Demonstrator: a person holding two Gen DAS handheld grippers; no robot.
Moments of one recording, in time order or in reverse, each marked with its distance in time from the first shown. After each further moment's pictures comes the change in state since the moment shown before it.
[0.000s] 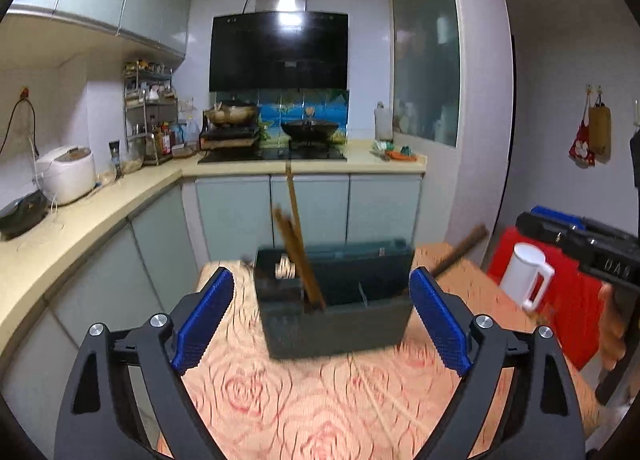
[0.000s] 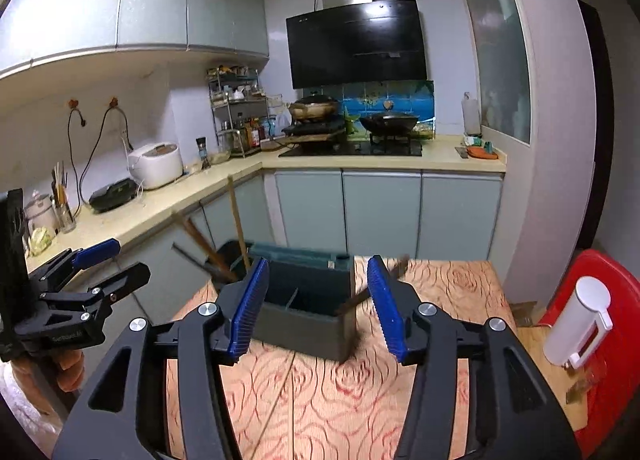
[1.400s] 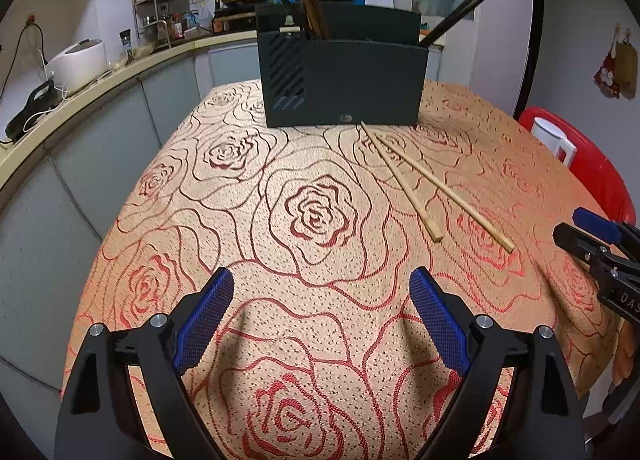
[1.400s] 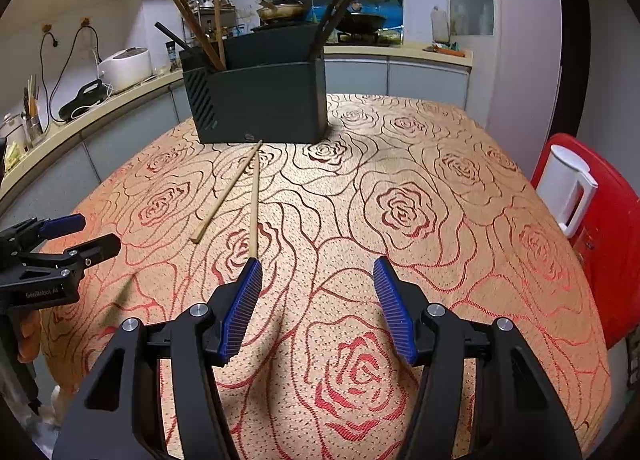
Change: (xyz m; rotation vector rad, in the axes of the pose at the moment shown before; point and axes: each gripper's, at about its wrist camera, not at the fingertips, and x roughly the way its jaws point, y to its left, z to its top) left arm -0.002 -0.019 -0.200 -0.017 0.378 0.074; right arm -0.016 0.004 -0.224 0.027 0.267 -0.133
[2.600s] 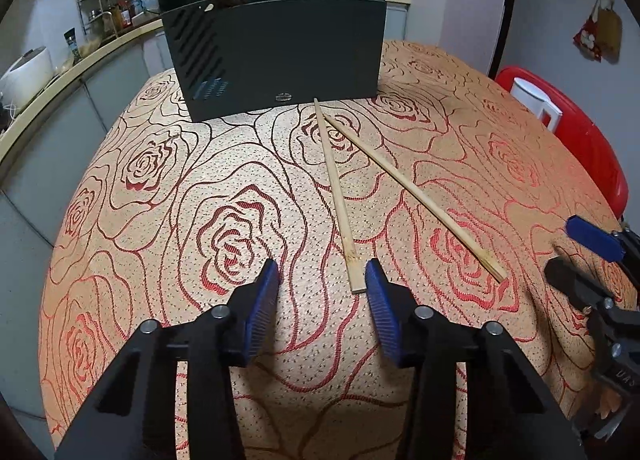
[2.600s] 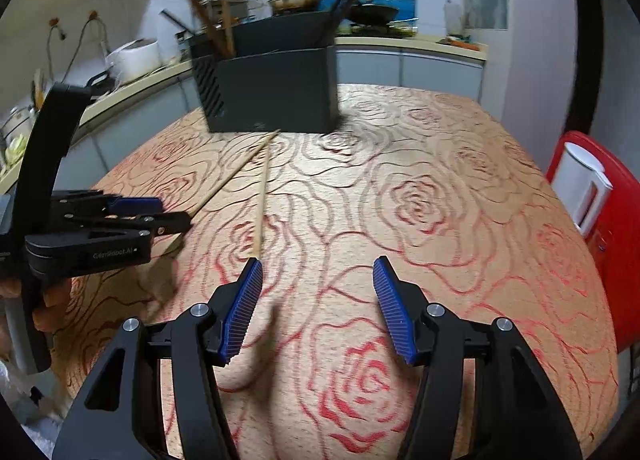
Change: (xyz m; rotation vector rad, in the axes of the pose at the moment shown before) left arm 0.054 -0.037 0.032 0.095 0.122 -0.100; right arm 0.013 0.003 0.001 -0.036 0.034 0.055
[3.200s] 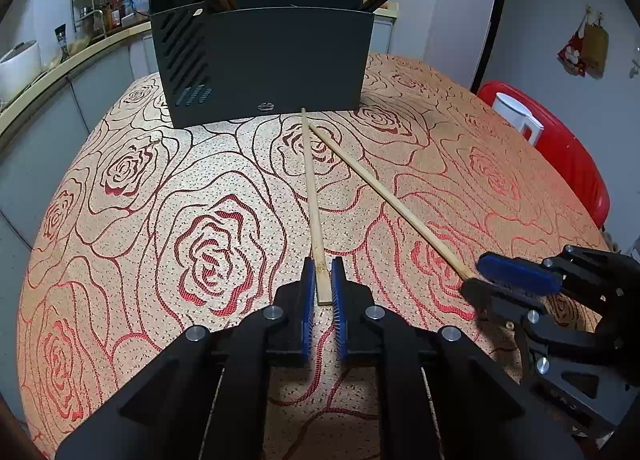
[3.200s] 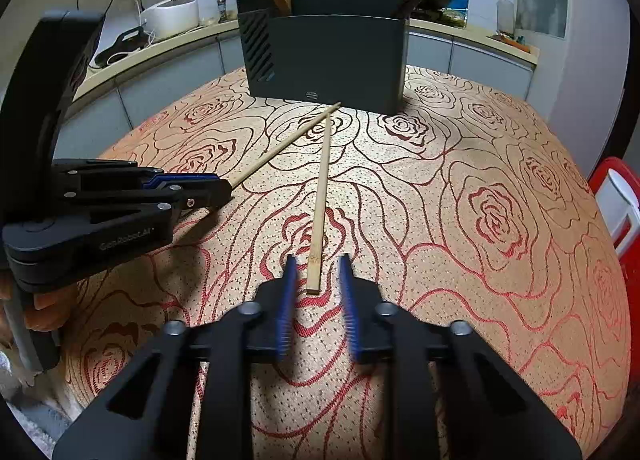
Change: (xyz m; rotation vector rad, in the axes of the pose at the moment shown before) left arm 0.004 -0.001 0.002 -0.018 -0.041 -0.083; right arm 0.034 0.035 0.012 -0.119 0.094 0.076
